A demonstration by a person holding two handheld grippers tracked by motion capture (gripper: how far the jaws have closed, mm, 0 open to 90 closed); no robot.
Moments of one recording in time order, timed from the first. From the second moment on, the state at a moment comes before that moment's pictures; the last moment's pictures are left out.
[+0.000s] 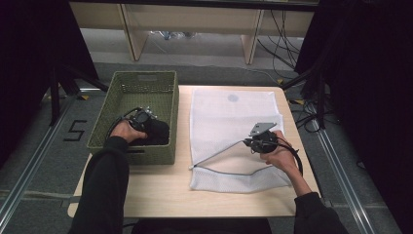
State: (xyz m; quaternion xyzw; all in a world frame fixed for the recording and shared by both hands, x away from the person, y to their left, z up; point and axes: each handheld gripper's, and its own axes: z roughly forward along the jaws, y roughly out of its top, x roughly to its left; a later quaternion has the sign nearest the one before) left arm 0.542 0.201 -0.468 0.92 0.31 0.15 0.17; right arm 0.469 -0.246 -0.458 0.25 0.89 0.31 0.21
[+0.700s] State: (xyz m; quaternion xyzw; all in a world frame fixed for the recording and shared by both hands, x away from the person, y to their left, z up) left arm 0.502 0.241 -0.364 0.75 0.43 0.19 0.46; right arm 0.468 -0.247 -0.454 0.26 0.89 0.31 0.21
